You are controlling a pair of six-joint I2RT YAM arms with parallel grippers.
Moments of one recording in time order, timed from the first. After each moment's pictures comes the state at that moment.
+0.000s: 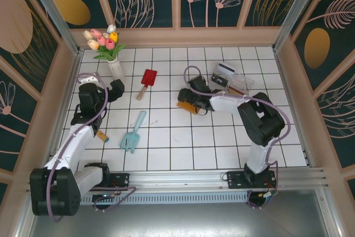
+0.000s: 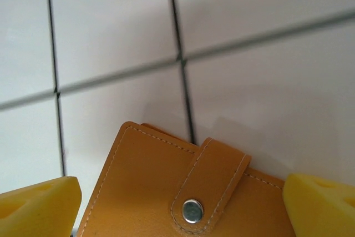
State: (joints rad) left arm -0.03 1.08 0.60 0.05 0.09 -0.50; right arm 0.66 1.82 1.03 -0.14 0.06 0.82
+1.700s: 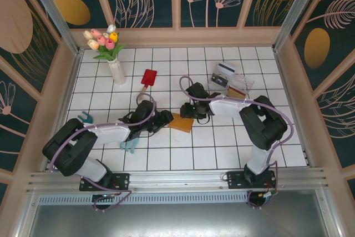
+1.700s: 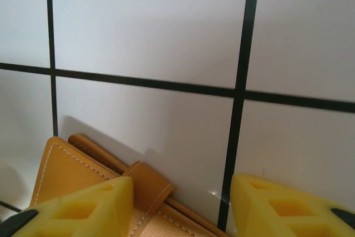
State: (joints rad) left arm -0.69 1.50 0.54 0.22 0.23 -1.17; right arm 0.68 1.78 1.00 -0.33 -0.16 0.63
